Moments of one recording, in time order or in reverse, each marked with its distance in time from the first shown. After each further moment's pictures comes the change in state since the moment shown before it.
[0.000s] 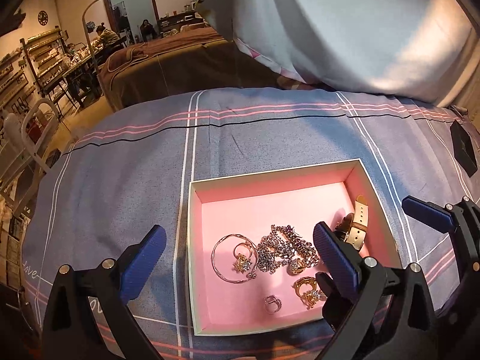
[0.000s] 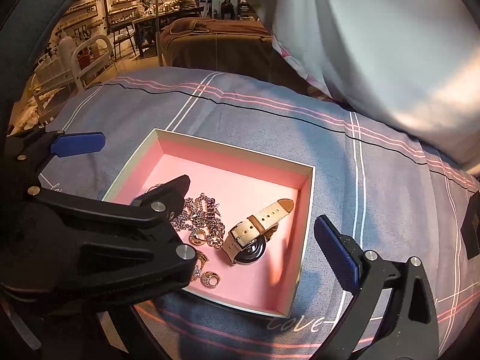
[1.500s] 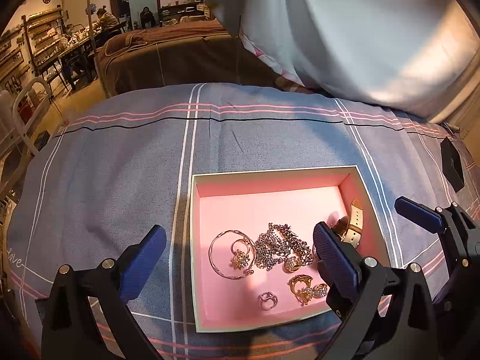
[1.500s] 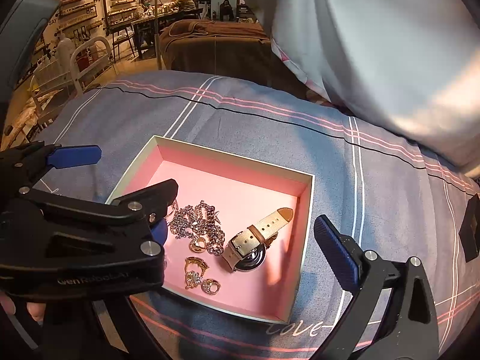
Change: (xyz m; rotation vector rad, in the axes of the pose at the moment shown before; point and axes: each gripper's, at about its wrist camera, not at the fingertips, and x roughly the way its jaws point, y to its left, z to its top) left arm -0.002 0.022 -0.001 -0.071 0.016 -0.088; right arm -0.002 0.000 0.006 0.005 -0.015 -0.004
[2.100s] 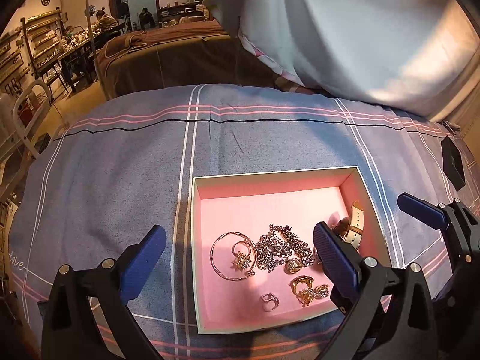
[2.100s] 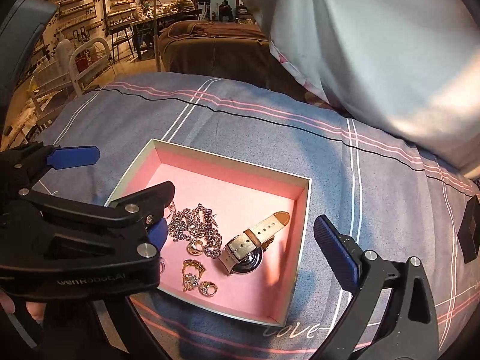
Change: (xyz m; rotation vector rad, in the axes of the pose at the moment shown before) left arm 0.001 -0.001 0.004 0.011 0.002 0.006; right arm 0.002 -0.002 0.003 -0.003 0.000 -0.005
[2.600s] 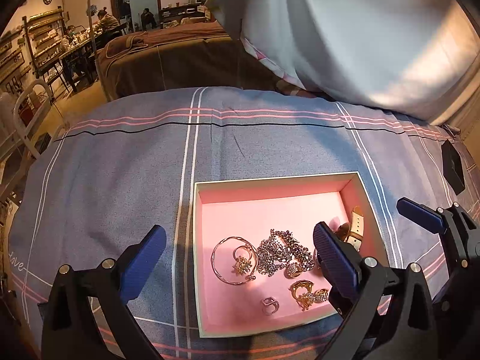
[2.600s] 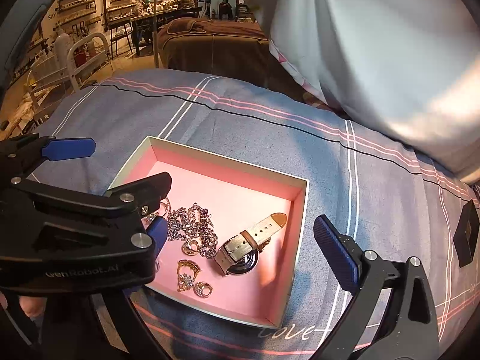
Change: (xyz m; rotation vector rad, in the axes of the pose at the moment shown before) left arm -0.001 0.002 0.003 -0.008 -0.009 -0.001; right arm 0.002 0.001 0.001 -0.017 0.005 -0.022
